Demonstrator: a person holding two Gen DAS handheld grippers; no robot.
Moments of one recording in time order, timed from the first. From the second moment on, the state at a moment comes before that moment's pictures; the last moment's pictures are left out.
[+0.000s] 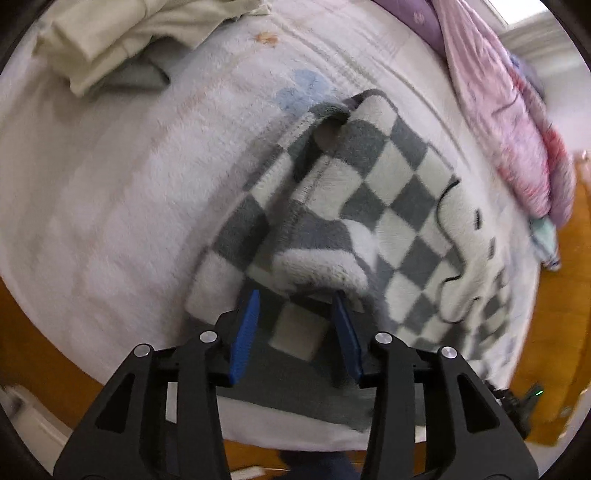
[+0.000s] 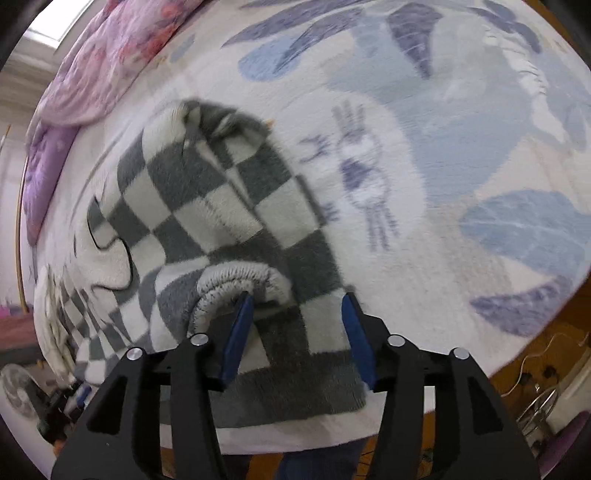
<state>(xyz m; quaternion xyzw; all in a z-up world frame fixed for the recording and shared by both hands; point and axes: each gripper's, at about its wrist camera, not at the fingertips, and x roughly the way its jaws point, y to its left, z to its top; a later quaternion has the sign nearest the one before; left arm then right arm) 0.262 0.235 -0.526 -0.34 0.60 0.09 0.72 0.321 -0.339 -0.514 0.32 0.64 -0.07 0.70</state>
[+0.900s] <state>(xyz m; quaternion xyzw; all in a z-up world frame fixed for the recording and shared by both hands) 0.304 0.234 -0.578 -0.47 0.60 0.10 0.64 0.361 -0.323 -0.559 0.47 0.62 -0.10 0.62</state>
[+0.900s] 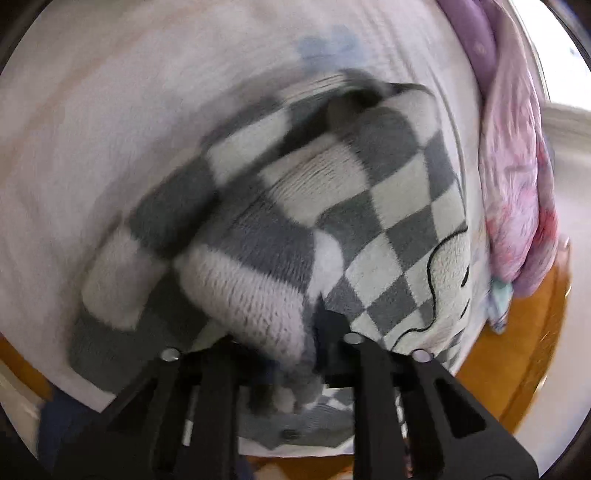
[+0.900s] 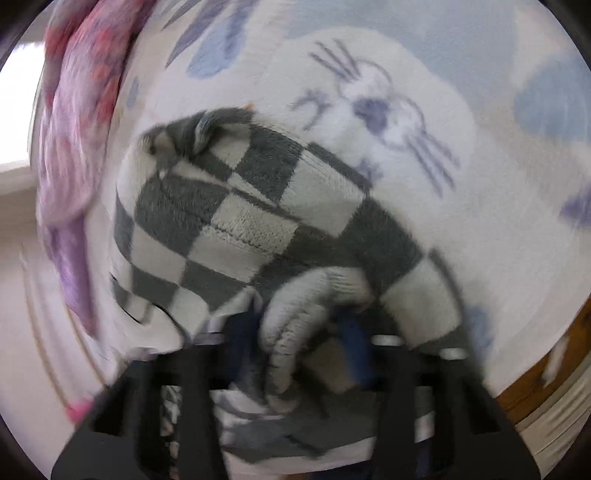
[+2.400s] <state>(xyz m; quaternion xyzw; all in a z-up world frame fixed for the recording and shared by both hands) 0.264 0.160 -0.604 -0.50 0.69 0.13 0.51 0.307 -0.211 -0.578 0.59 0.62 -0.05 0.51</state>
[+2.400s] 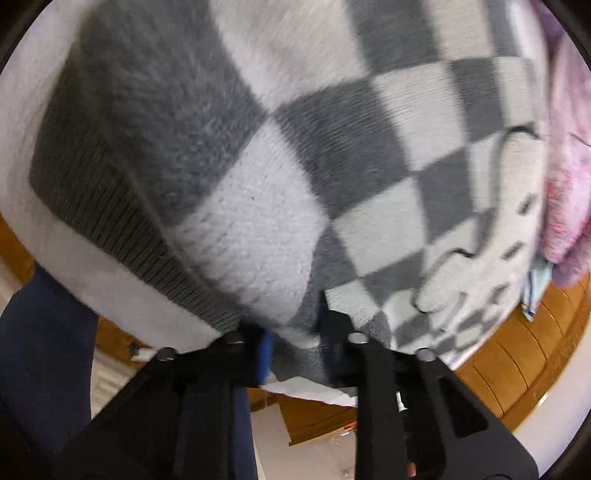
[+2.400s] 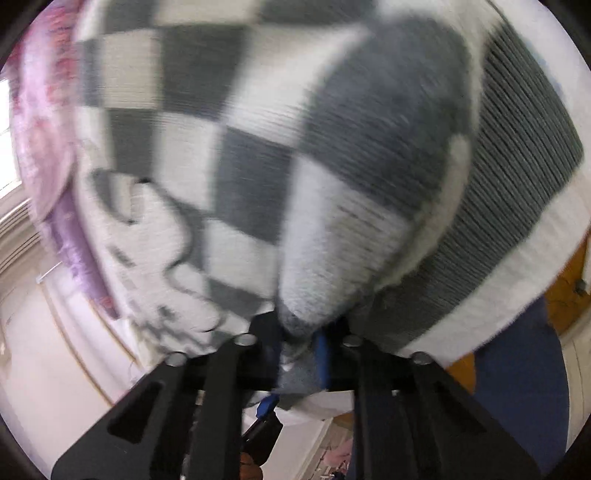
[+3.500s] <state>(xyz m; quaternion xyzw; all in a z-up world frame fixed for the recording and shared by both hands) 0.236 0.205 -0.605 -0.49 0.61 0.15 0.60 0.281 -0.242 -0.590 0.56 0.61 -0.06 0.57</state>
